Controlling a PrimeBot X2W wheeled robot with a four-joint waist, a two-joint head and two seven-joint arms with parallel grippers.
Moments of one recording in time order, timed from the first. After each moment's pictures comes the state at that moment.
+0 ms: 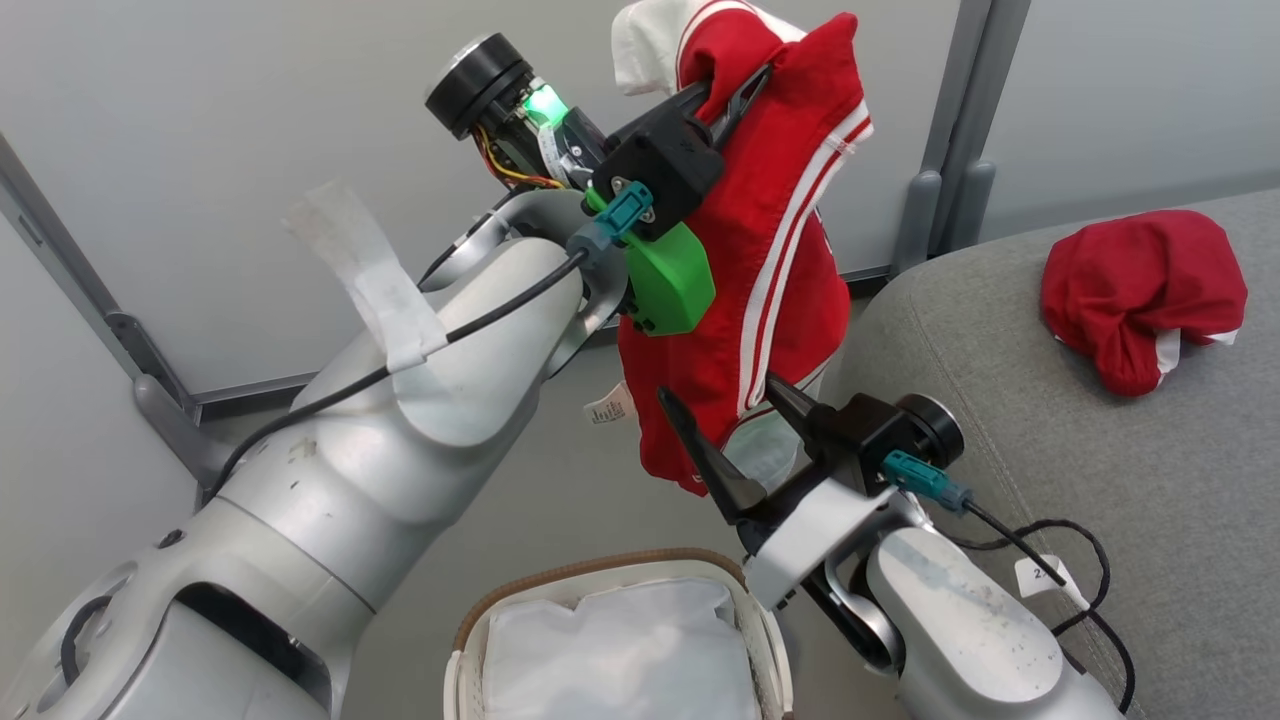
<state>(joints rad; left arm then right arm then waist) -1.10 0.06 -0.93 0.69 -0.30 -0.13 -0.26 -0.45 -0.05 0.54 0.37 0.30 0.13 -0.26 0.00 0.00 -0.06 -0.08</state>
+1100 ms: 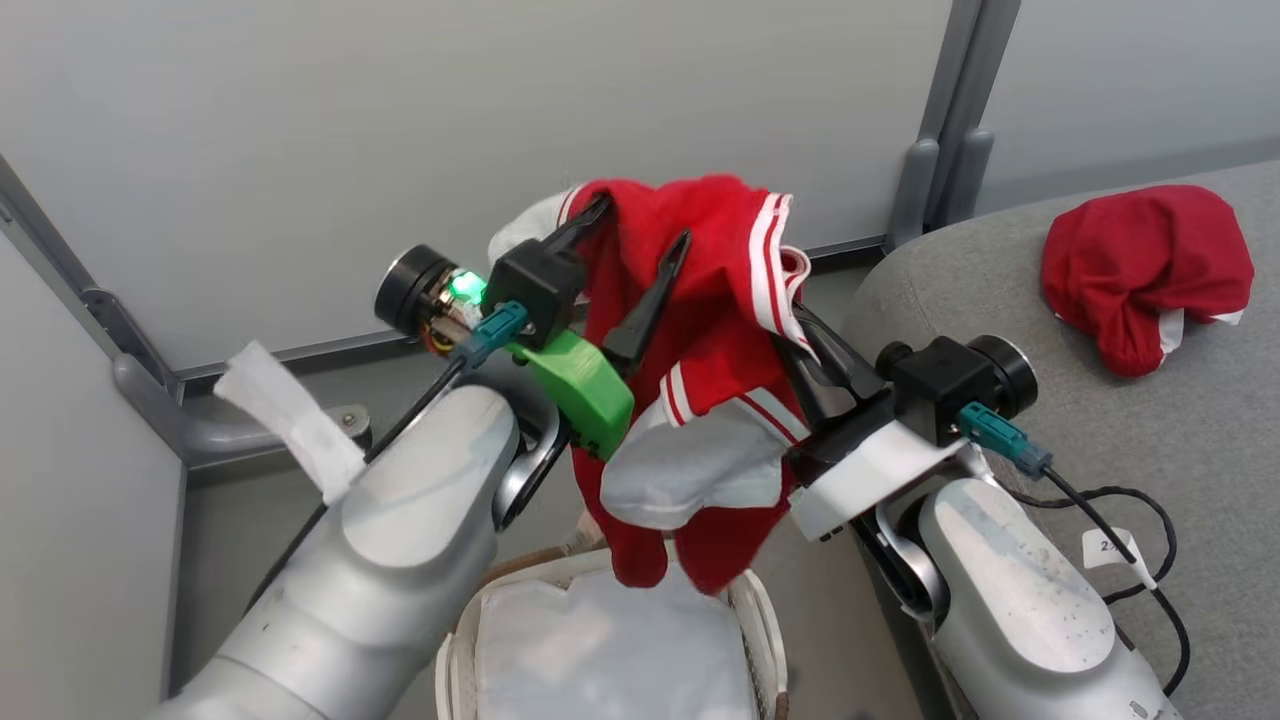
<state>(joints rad) -0.82 0.10 -0.80 0.65 -0.46 -0.12 -0.26 -0.46 -0.05 0.39 0.29 0.22 0.13 -0.26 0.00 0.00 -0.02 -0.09</state>
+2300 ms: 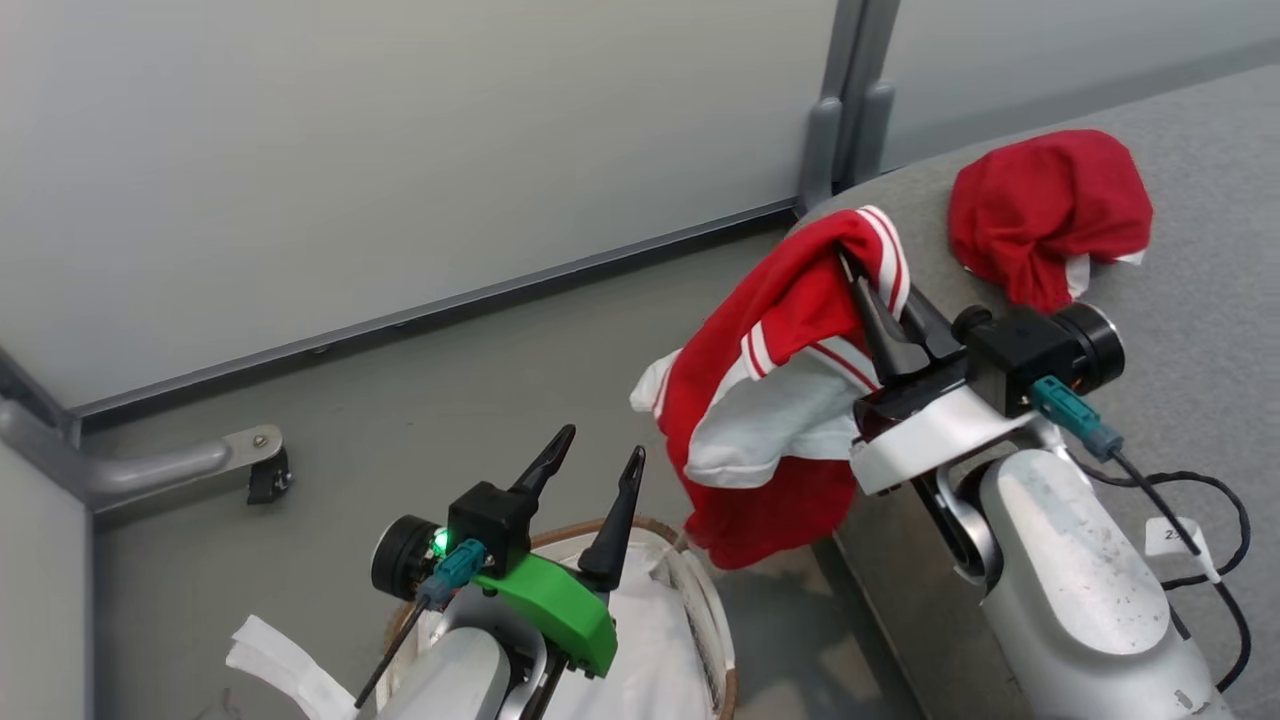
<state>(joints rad) -0.31 0.05 -0.55 0.49 -0.37 -0.13 -0.26 -0.46 -0.06 0.24 0.24 0.11 0.13 -0.26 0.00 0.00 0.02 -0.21</state>
